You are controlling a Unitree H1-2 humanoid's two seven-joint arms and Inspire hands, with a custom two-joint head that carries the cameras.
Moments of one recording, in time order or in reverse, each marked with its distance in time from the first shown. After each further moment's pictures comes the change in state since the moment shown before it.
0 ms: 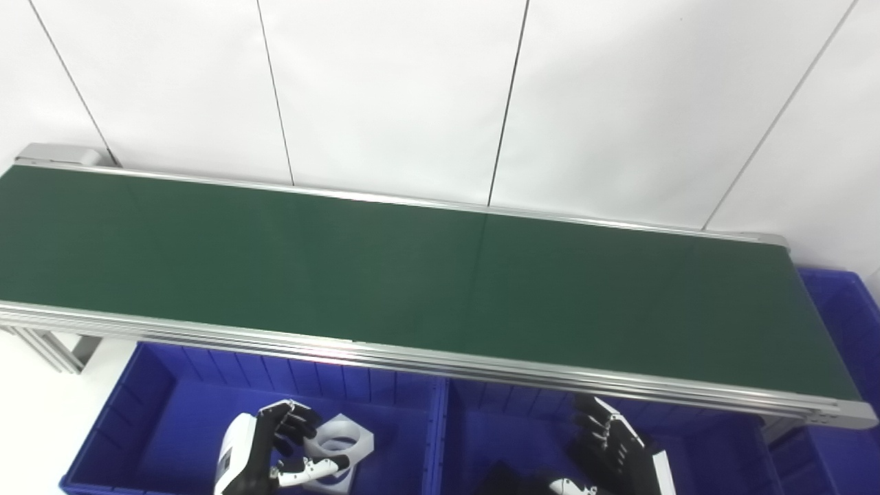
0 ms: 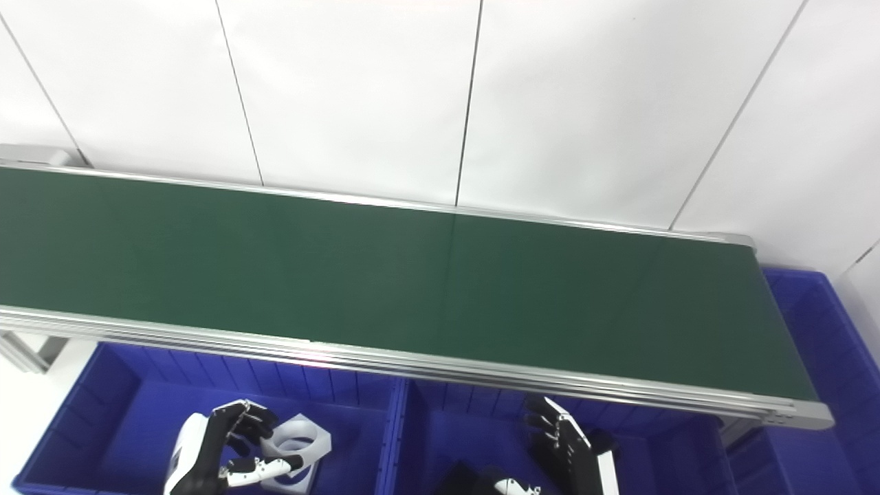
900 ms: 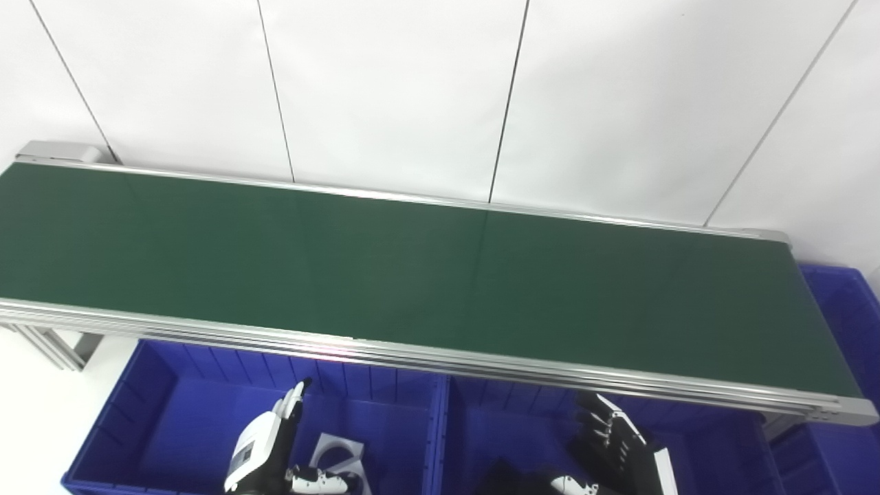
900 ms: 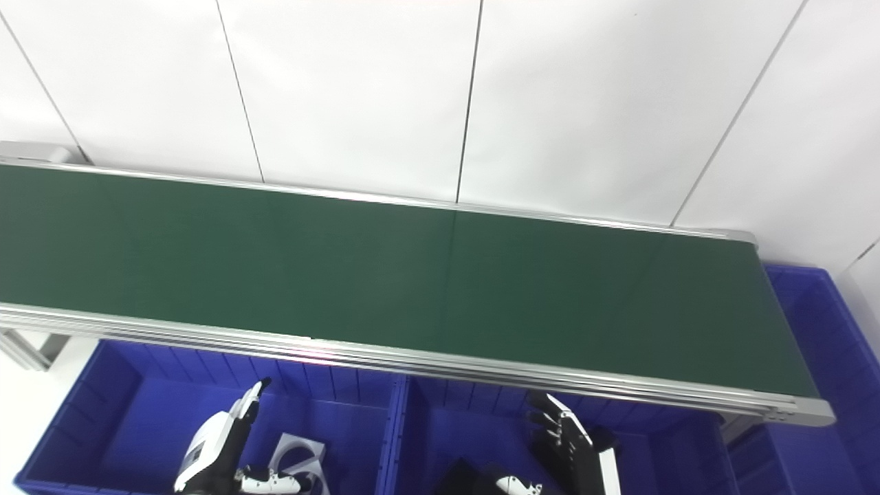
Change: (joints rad) left arm 0.010 0.063 -0.100 -0.104 0.030 0.203 -0.135; right arm -0.001 0.003 -0.004 0.000 -0.010 0.000 0.000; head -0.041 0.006
